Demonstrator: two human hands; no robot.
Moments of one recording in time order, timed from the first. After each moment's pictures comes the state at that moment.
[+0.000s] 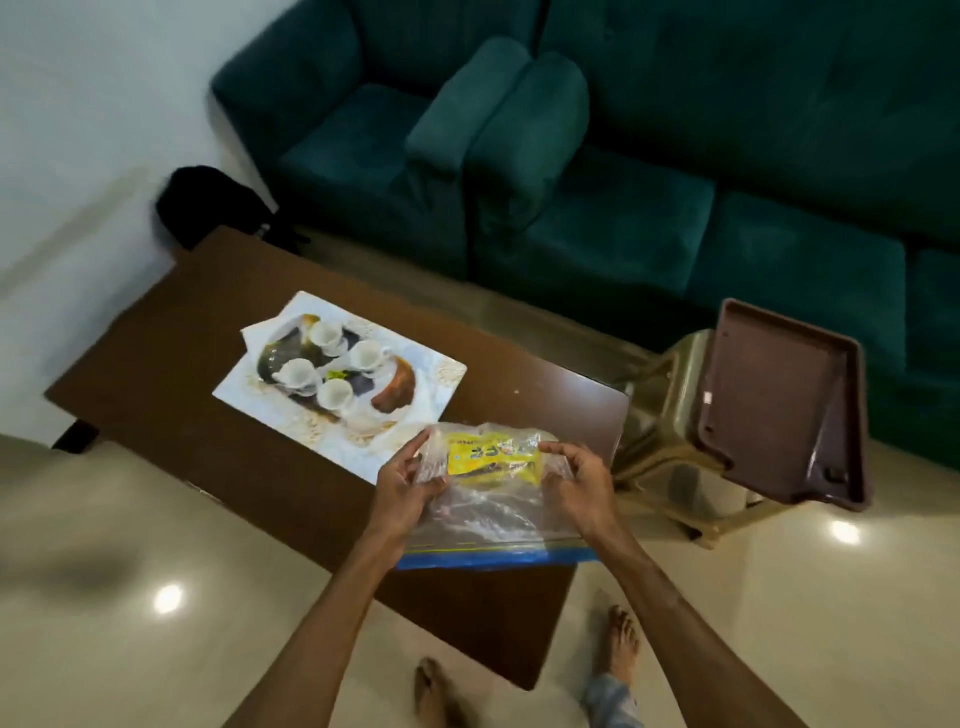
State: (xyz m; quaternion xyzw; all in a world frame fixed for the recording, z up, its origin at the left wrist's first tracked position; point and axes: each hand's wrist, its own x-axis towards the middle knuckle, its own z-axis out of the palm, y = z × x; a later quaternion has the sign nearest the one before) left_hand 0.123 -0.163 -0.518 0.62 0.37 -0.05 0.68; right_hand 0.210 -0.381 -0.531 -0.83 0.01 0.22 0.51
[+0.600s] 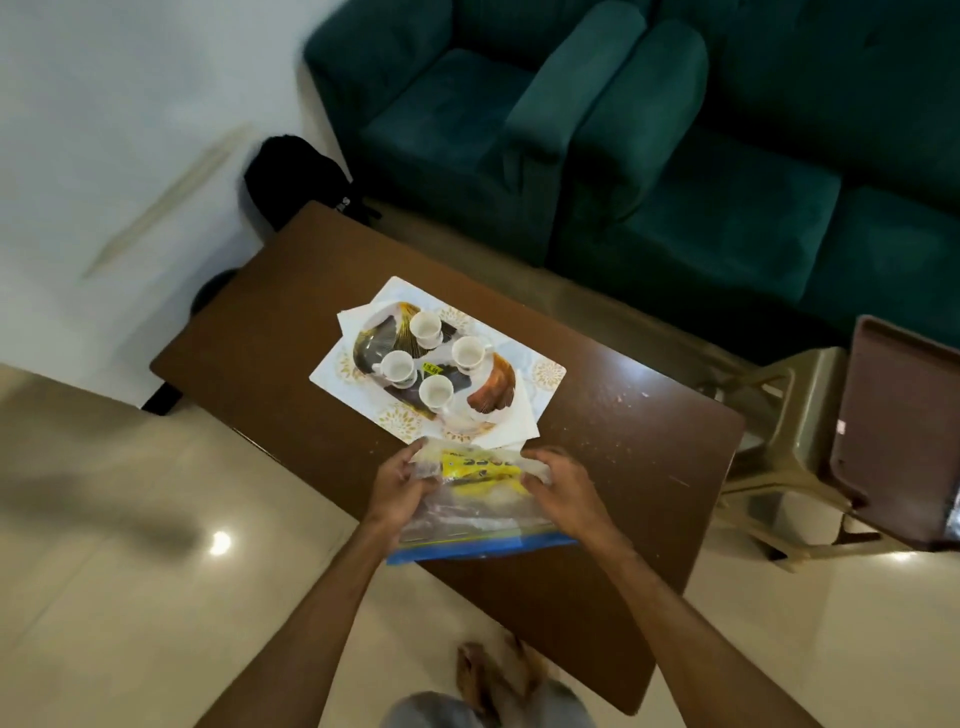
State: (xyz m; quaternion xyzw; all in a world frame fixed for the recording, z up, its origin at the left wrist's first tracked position) left_hand 0.086 0.018 -0.544 0.61 0.45 -0.06 0.64; right_hand 0.190 -0.190 -0.556 -0.87 -0.14 0.32 0.34
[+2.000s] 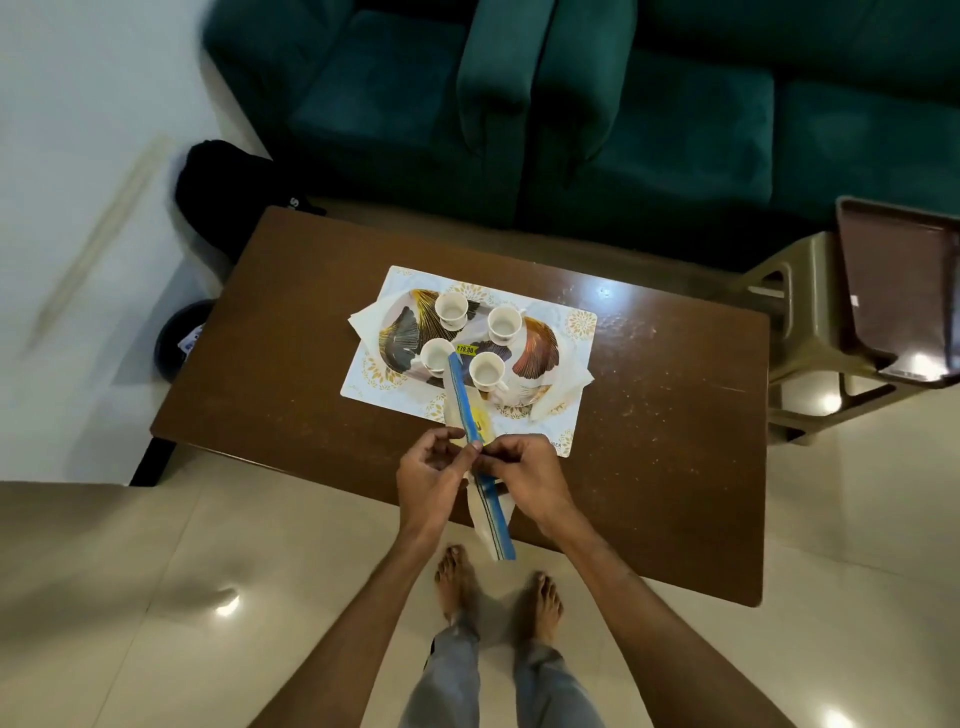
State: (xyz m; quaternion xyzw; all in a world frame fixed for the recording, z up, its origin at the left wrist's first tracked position) left_hand 0.046 0.141 -0.540 0.69 0.34 -0.06 0.64; right_hand 0.085 0.007 -0.536 -0.74 0.08 0.31 0.59
